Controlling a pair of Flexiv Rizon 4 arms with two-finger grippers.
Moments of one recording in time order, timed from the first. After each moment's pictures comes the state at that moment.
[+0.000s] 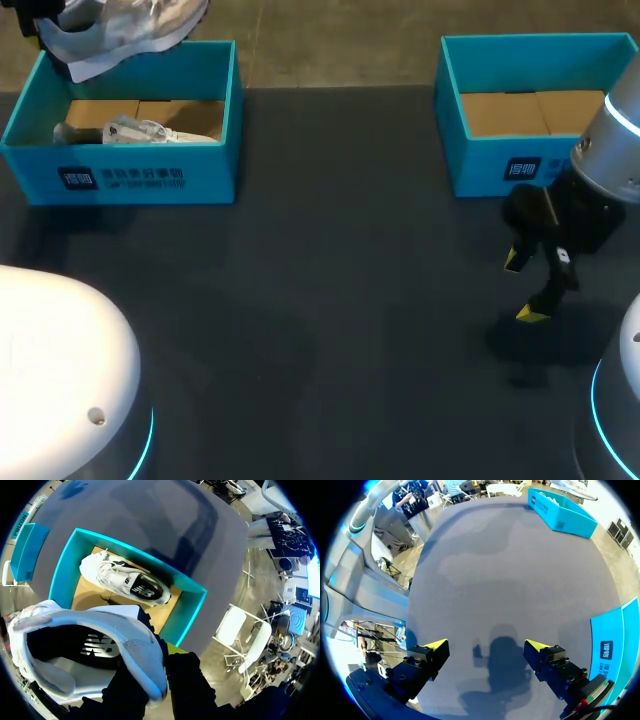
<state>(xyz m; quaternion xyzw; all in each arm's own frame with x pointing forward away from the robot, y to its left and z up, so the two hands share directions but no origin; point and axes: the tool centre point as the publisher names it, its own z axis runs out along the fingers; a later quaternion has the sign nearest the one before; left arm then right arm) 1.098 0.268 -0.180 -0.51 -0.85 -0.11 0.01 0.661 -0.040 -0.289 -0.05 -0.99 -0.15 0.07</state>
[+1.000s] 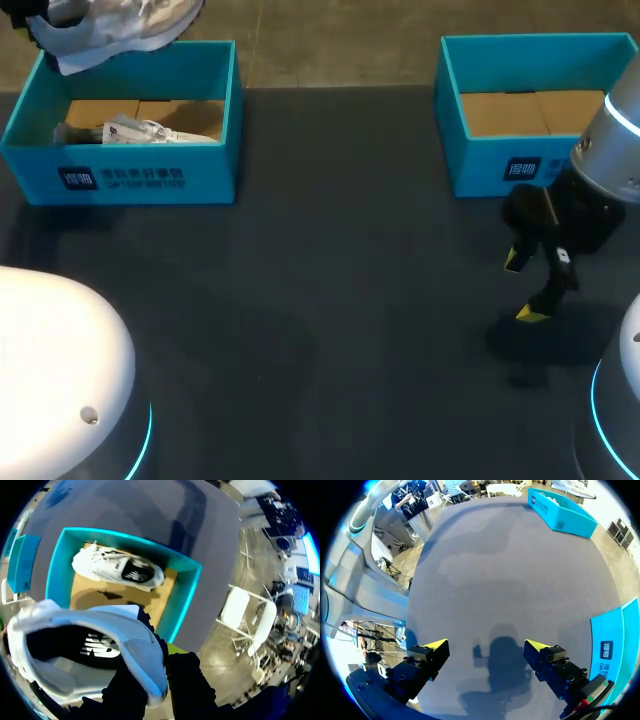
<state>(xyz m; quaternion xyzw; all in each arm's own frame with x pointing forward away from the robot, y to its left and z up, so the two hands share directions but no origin) 1.130 0.293 -0.182 -0.58 -0.80 -0.14 -0.01 0.661 -0.040 -0.289 -0.05 -0.99 -0.15 0.07</state>
